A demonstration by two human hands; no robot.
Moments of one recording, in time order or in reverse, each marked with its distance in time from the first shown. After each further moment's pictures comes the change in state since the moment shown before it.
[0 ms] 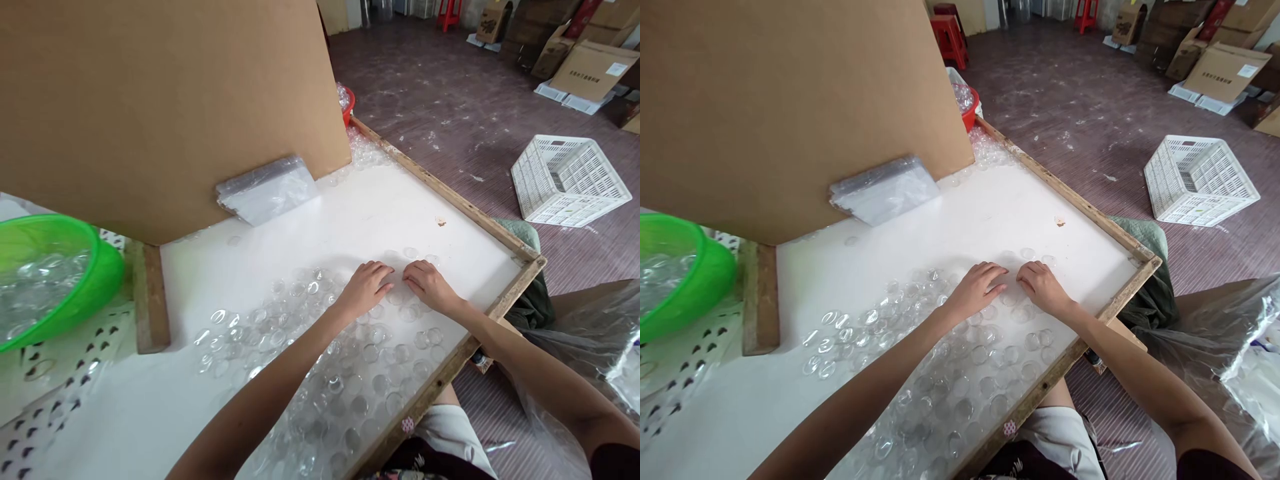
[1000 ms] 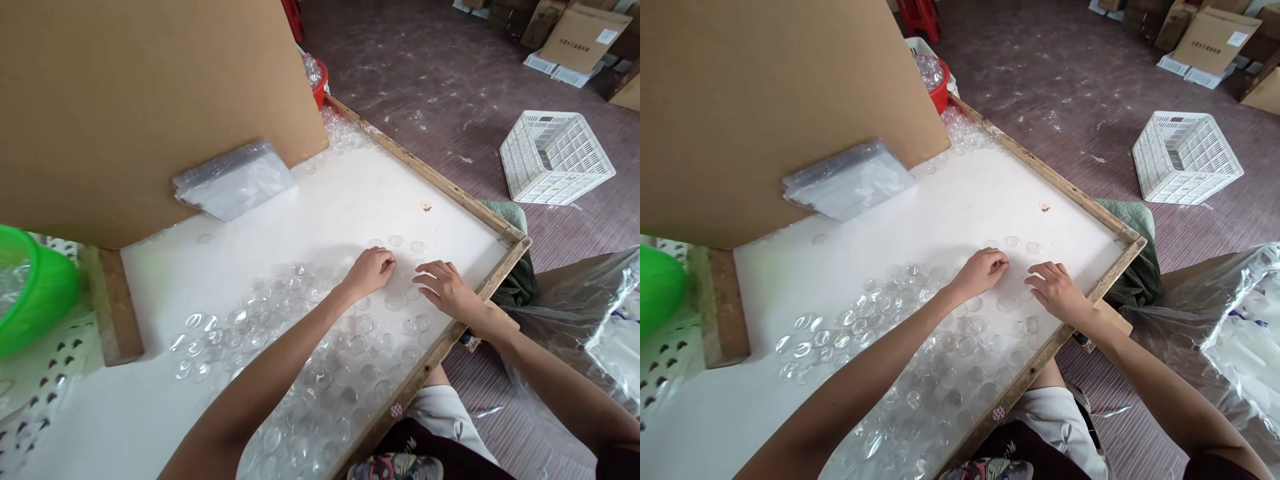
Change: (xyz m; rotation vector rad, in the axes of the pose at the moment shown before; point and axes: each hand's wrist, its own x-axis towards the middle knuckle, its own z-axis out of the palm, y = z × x) left_hand 0.047 0.024 0.011 -0.161 -0.054 -0.068; right_hand -0.061 -0.001 -0.044 -0.272 -0.039 -0.022
